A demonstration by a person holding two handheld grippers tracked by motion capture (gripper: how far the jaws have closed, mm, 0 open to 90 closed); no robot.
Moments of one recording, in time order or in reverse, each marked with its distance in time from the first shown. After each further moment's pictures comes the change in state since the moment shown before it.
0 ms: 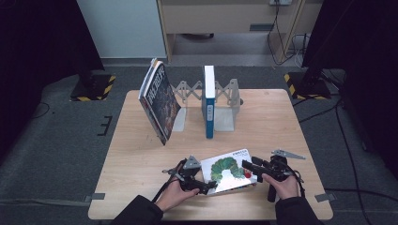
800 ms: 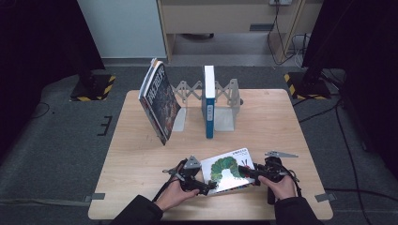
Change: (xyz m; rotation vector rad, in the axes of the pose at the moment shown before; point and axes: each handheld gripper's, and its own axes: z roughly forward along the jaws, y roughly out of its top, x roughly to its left) left arm -0.001 0.000 0.001 0.011 -0.011 0.006; right arm 0.003 -0.004 0.011 0.139 0.025 -0.019
